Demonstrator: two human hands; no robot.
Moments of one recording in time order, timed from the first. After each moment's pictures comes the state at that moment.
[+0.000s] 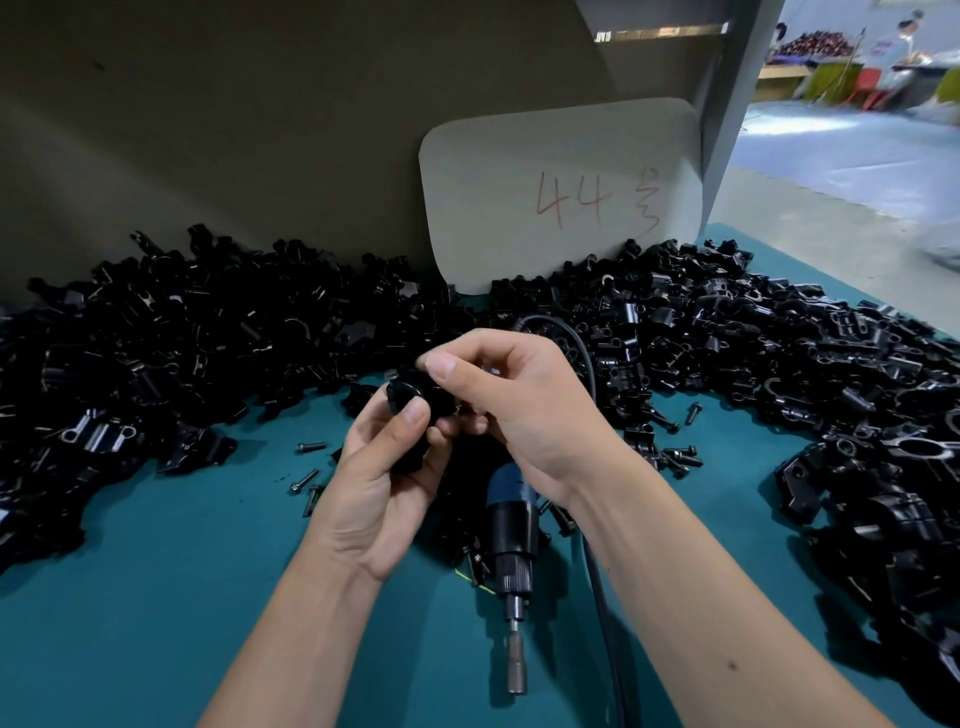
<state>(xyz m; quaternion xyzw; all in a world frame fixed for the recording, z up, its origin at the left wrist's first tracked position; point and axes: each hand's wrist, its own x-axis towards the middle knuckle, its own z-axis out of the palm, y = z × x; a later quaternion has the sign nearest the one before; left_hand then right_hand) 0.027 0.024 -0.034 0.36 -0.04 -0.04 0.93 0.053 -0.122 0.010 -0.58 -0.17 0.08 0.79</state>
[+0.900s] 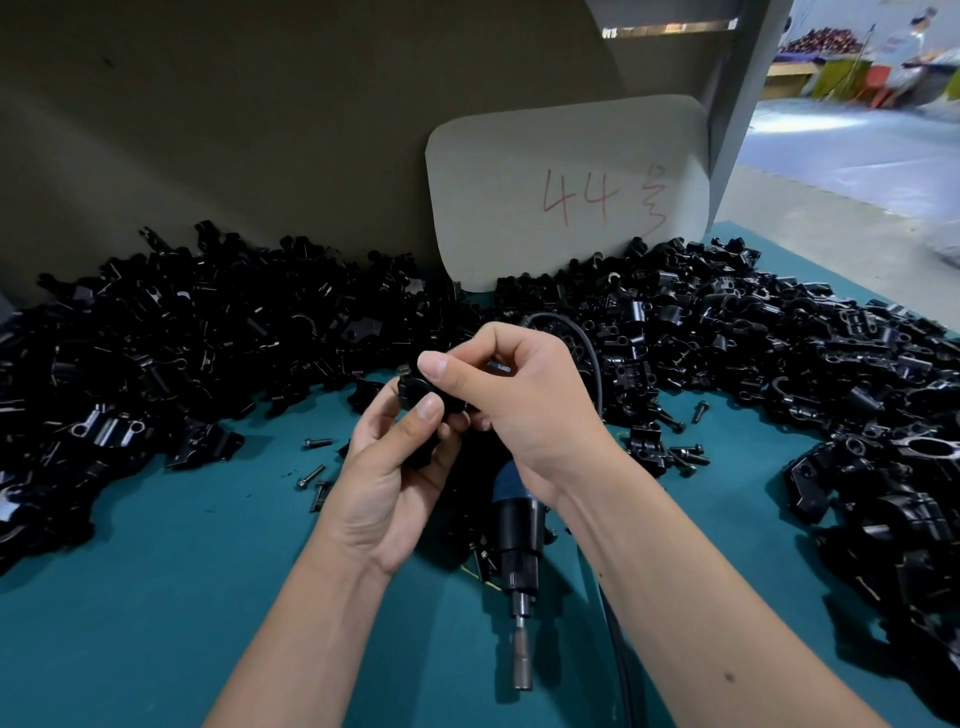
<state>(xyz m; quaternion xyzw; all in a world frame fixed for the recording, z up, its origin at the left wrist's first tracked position) 0.031 0.024 -0.037 0.38 -0.05 -0.04 0.92 0.050 -0.112 0.009 -0.60 -0.13 0.04 0.79</state>
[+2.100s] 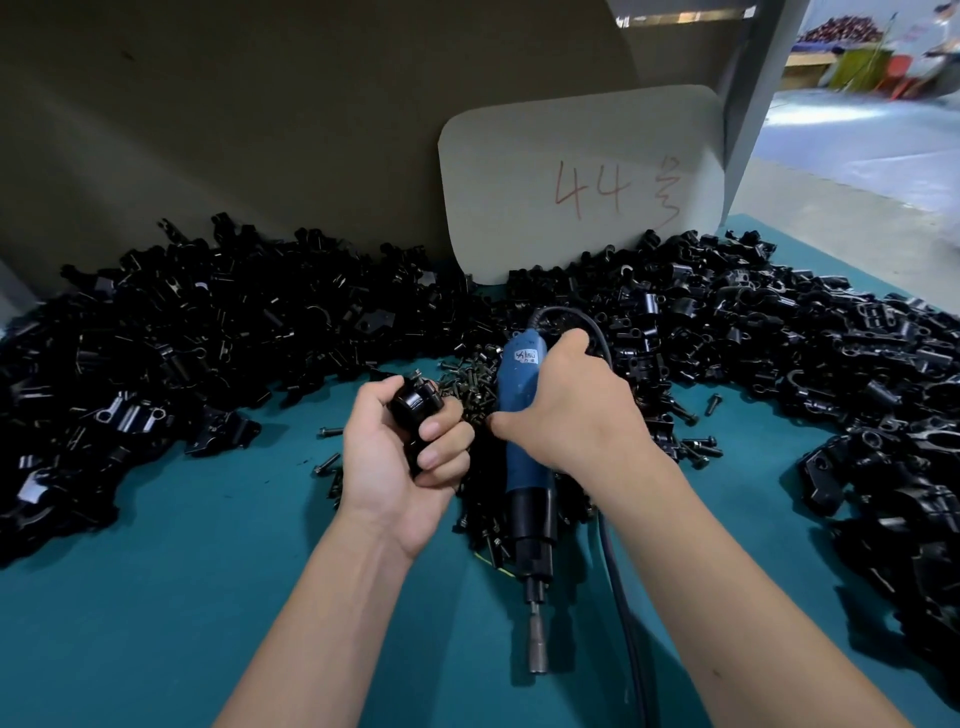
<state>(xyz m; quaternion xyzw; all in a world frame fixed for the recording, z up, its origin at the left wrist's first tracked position) 0.034 0.022 -0.033 0.33 0.02 -0.08 0.94 0.063 -0.128 -0.001 -0.96 0.05 -0.04 0.26</state>
